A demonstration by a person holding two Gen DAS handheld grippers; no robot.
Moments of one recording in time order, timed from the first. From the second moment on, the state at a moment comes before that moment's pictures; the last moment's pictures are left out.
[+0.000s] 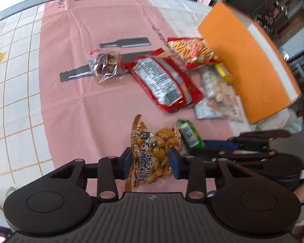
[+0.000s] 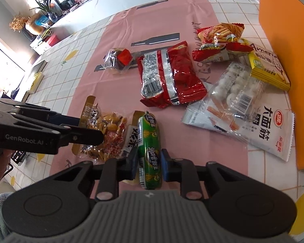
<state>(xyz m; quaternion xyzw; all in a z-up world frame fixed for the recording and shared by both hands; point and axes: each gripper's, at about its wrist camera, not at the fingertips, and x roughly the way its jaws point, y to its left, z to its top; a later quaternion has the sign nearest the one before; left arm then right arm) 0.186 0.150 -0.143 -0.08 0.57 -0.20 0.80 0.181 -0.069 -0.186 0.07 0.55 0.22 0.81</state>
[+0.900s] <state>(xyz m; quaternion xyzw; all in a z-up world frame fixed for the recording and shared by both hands) 0.115 -0.017 -0.092 -0.08 0.56 -0.13 0.81 0.132 -0.204 -0.192 0.15 0.55 0.19 0.80</state>
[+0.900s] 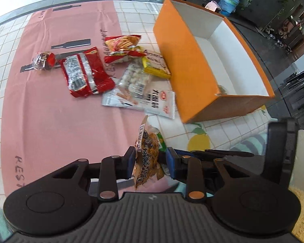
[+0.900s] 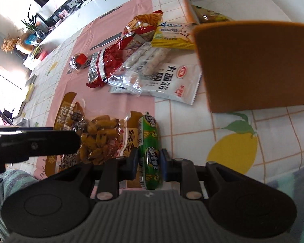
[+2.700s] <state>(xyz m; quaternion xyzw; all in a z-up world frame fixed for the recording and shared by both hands) 0.106 -0.084 0.046 -0.04 0.39 -0.15 0.91 0.117 -0.289 -0.034 0.12 0.39 0.23 0.88</state>
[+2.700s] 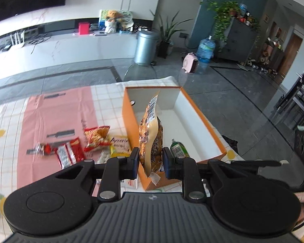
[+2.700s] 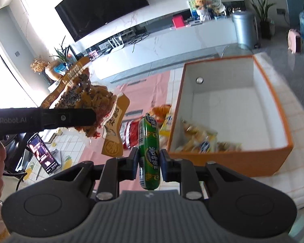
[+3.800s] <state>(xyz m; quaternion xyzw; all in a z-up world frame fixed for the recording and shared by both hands) 0.265 -0.179 -0.080 0.00 0.52 -0.22 0.82 0.293 -0.339 -0.130 -0.03 0.54 0.14 0.83</state>
